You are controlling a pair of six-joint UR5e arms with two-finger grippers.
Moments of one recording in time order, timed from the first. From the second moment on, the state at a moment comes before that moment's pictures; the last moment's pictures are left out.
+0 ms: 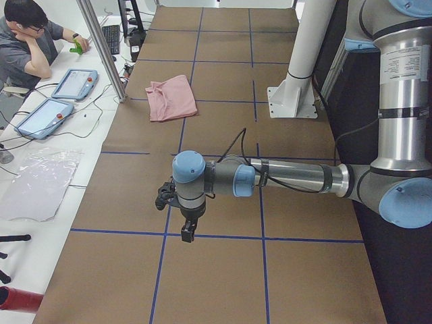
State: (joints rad) left arm -1.55 -1.48 -1.72 -1.57 -2.25 0.16; right arm 1.60 -1.67 1.78 -1.73 2.39 -0.03
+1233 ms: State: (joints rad) left arm -1.55 -1.49 -1.73 -1.58 -2.35 -0.05; right arm 1.60 -1.67 1.75 -1.66 2.39 -0.02
